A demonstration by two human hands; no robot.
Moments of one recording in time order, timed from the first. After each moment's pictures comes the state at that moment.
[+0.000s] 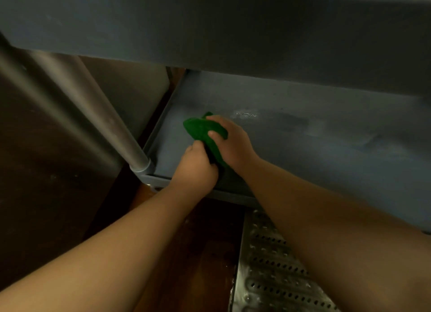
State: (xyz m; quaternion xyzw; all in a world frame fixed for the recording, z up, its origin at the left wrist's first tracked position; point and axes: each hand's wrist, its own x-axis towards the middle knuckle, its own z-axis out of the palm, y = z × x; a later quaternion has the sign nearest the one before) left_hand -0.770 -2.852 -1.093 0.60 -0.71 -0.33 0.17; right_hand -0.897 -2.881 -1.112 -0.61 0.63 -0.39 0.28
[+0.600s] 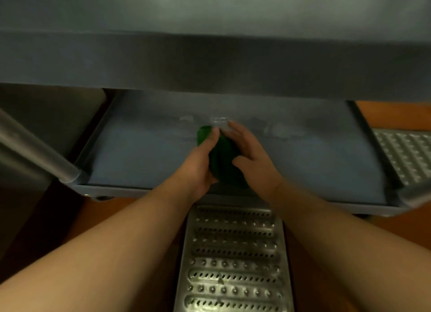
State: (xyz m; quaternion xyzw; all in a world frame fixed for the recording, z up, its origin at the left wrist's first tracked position) left_hand -0.928 -2.774 -1.049 0.42 -0.32 -0.81 0.27; right_hand -1.060 -2.717 -1.072 -0.49 0.53 -0.53 0.44
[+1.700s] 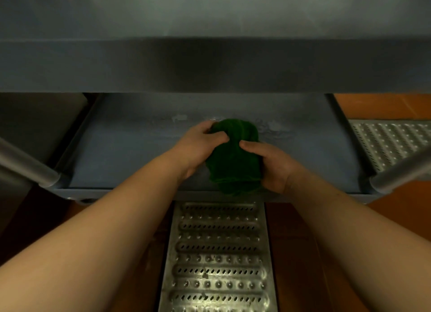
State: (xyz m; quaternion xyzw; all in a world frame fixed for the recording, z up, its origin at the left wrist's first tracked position) left_hand -0.979 -2.774 -1.021 0.41 -0.58 -0.67 0.22; right_hand -1.128 -2.678 -1.043 -0.22 0.48 -0.51 0.68
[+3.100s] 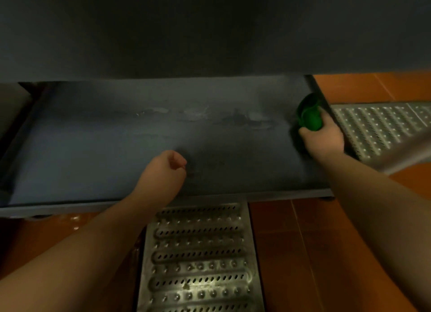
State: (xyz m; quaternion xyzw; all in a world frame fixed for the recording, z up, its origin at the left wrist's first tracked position) left_hand -0.961 -2.765 -1.089 0.56 -0.70 -0.42 0.11; right_hand -1.293 -2.663 -1.099 -0.22 0.88 -0.38 0.17
